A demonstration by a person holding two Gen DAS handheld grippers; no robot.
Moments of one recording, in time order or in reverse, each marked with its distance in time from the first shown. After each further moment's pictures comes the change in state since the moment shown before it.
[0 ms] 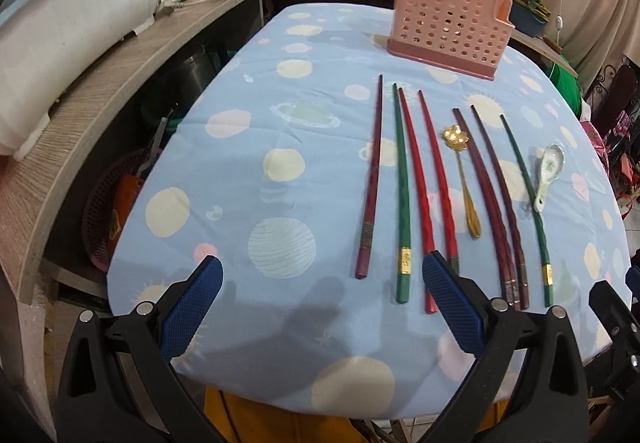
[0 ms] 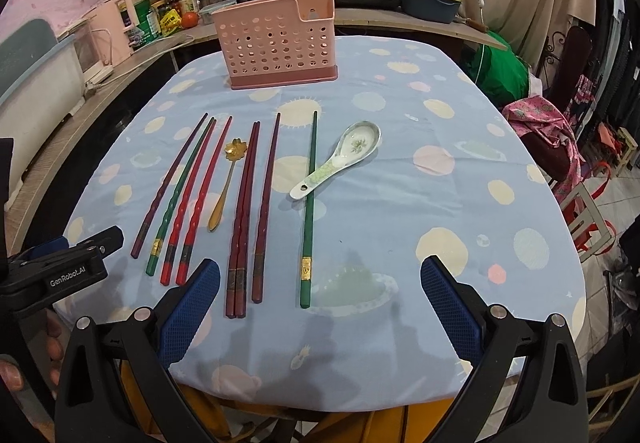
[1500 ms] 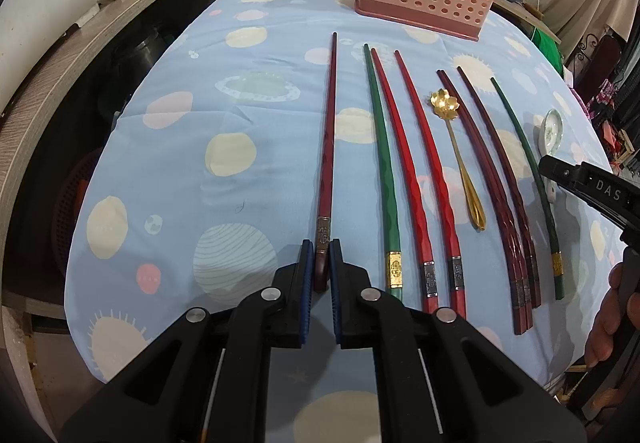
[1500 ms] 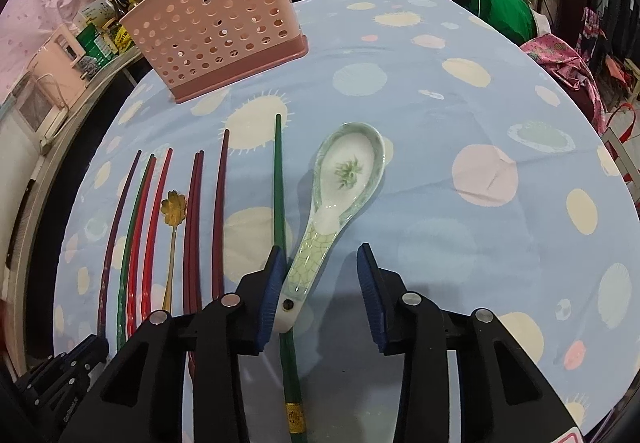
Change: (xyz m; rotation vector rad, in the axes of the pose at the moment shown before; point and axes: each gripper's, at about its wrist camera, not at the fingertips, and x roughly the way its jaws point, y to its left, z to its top) left arm 0.041 -0.012 0.008 0.086 0.094 -0.092; right arm 0.111 -0.032 0.055 0.207 0.117 0.067
